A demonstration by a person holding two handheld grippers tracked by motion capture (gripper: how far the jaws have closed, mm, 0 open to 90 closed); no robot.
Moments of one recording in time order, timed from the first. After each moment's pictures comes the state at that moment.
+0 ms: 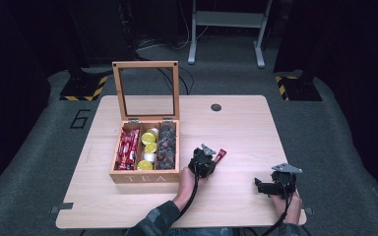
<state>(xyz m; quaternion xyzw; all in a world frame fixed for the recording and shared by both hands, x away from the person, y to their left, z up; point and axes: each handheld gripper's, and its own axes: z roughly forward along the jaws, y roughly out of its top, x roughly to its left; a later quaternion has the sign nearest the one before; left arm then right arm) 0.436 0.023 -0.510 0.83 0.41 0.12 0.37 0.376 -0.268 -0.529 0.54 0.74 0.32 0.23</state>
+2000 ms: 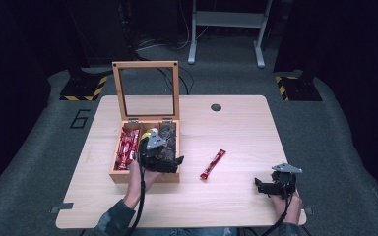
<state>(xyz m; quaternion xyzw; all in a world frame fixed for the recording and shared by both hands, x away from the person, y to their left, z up) 0.398 0.175 -0.413 0.79 0.38 0.19 0.44 0.376 -0.268 -0.529 0.54 0.74 0.32 0.23</state>
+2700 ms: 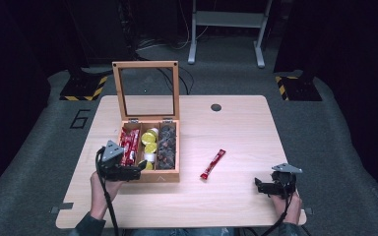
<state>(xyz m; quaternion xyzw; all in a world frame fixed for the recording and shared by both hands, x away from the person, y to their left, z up) 0.361 0.274 -0.418 0.75 0.44 0.25 0.44 0.376 -0.268 -0.529 0.54 0.74 0.32 0.23</state>
